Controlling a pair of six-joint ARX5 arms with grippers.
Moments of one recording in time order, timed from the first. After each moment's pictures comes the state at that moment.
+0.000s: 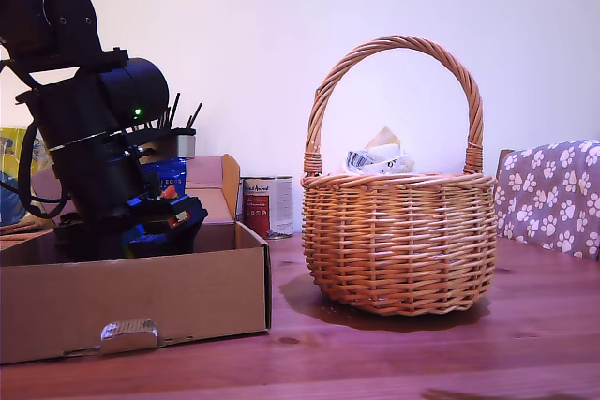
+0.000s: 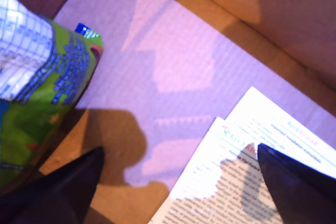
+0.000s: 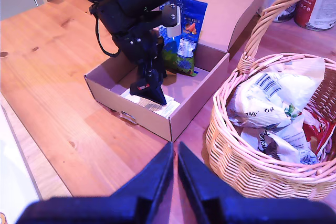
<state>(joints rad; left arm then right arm) -0.40 1.84 1.10 -0.46 0.16 0.19 0.54 0.67 0.70 -0.49 -0.33 -0.15</state>
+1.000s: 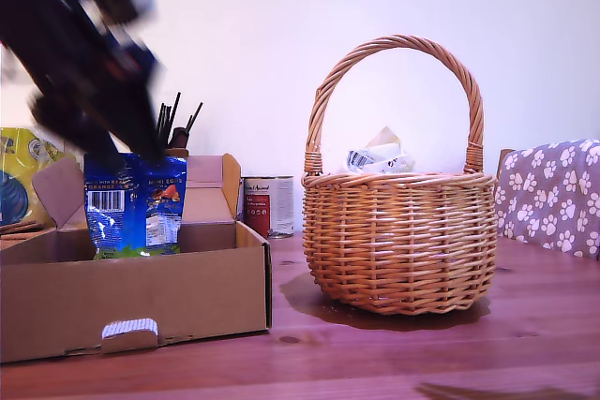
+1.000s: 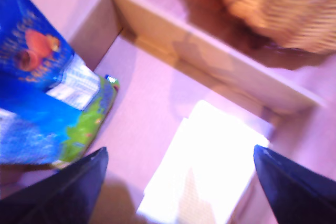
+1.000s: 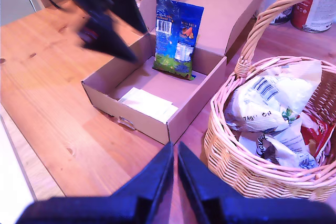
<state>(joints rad) -0.32 1.39 1.09 -0.69 0.29 0.45 0.54 0.68 0.70 -0.47 -0.33 -0.13</state>
